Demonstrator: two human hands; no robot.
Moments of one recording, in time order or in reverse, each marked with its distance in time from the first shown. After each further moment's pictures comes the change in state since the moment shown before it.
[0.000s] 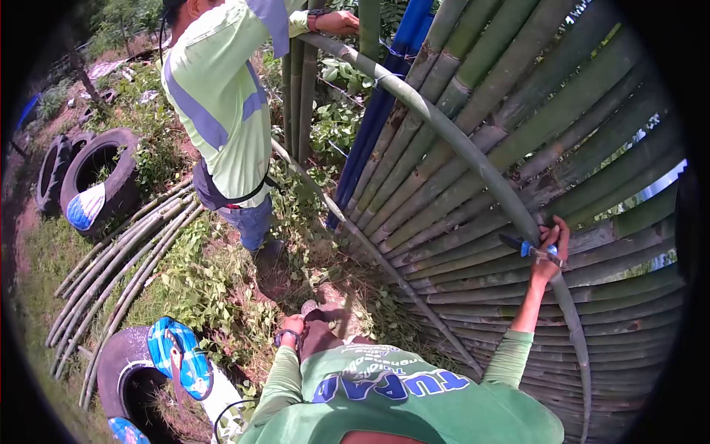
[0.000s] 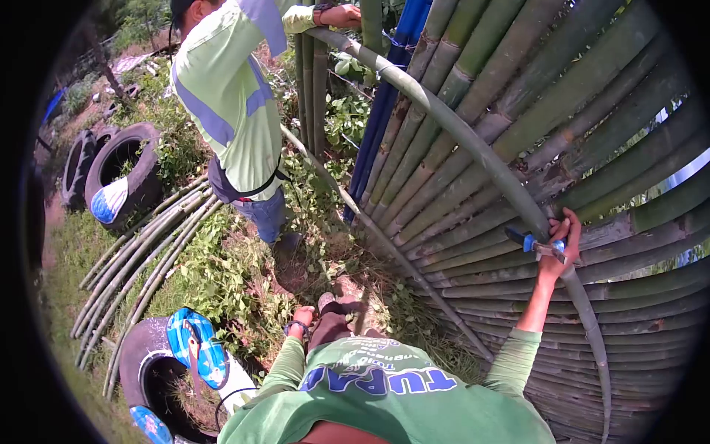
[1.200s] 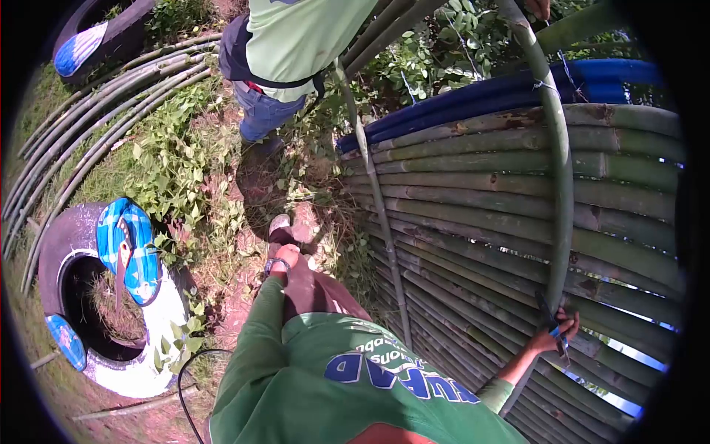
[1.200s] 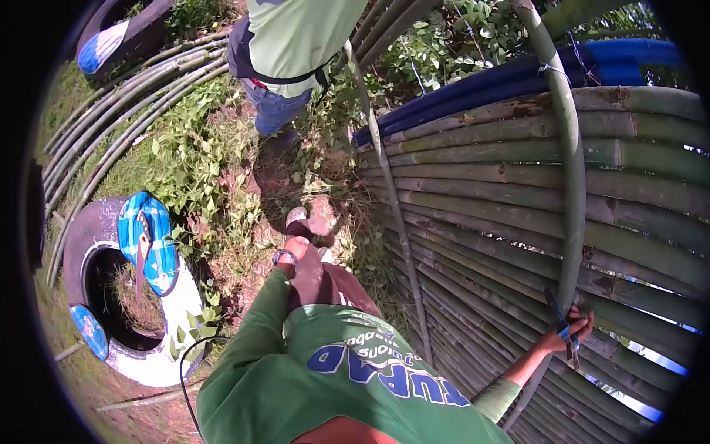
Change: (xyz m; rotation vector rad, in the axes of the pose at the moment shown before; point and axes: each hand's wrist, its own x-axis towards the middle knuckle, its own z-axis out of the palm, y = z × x) left_hand 0.041 -0.031 0.053 0.140 0.078 0.162; right_hand 0.012 0.015 -0.013 0.048 -0.149 -0.118
